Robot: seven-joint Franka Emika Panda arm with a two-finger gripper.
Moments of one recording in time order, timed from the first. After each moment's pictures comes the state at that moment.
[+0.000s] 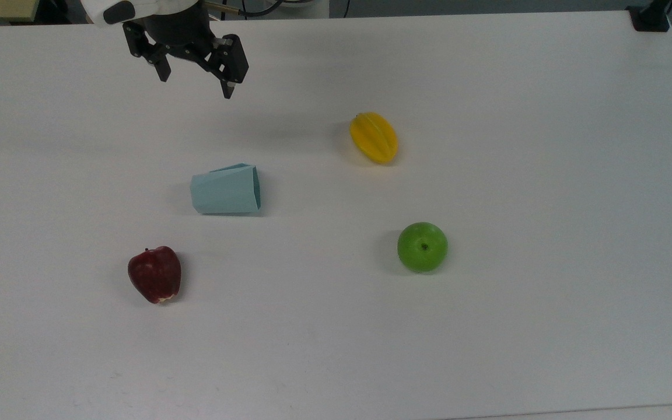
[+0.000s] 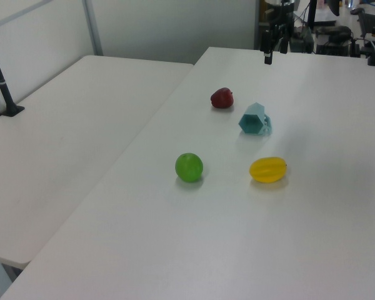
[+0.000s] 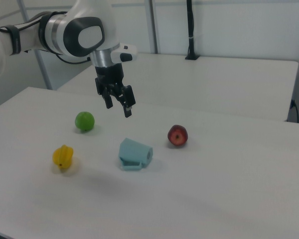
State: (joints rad) arm 0.12 0.21 -0.23 -1.53 0.02 1.75 0.12
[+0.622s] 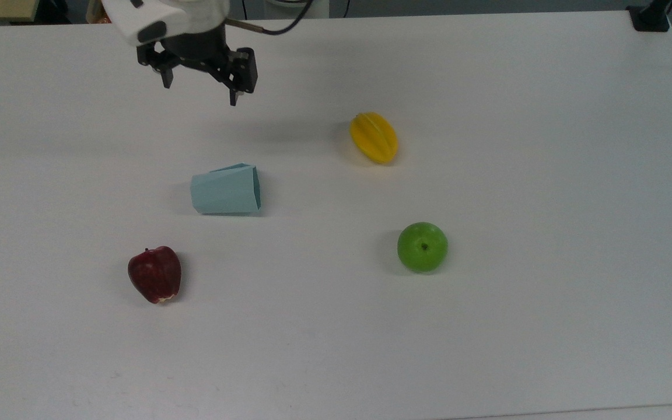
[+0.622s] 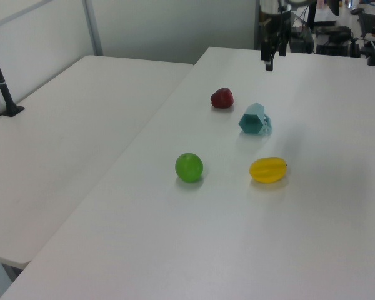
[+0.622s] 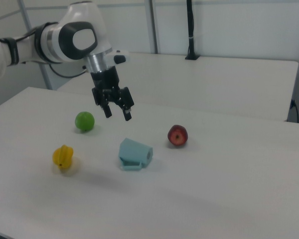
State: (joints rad) arm 0.18 0.24 -0.22 -1.54 -0.14 1.75 0.11
